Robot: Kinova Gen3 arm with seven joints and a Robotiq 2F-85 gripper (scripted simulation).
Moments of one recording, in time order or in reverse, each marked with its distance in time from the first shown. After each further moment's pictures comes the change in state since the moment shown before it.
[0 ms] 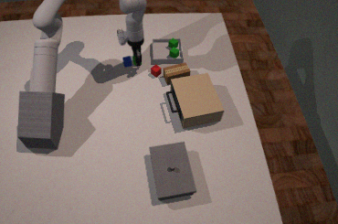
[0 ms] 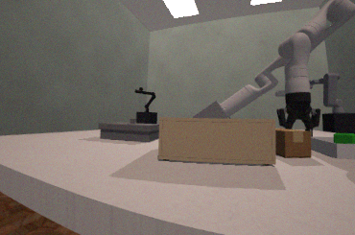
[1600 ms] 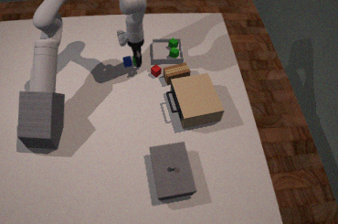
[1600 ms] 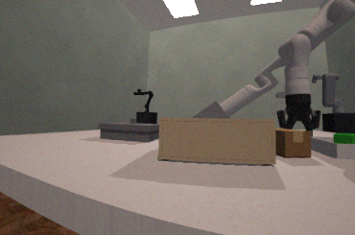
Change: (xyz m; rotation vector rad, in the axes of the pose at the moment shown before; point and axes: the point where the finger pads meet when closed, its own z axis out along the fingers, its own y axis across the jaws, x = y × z) arm 0.000 0.000 0.005 0.000 0.000 0.000
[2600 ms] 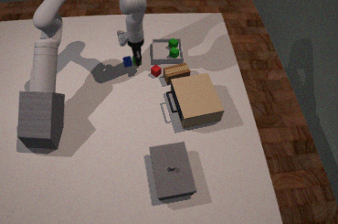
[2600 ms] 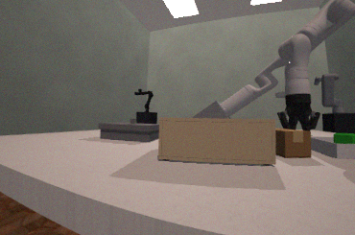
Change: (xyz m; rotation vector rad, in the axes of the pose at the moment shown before) arm 0.000 0.000 0.000 0.000 -0.001 0.000
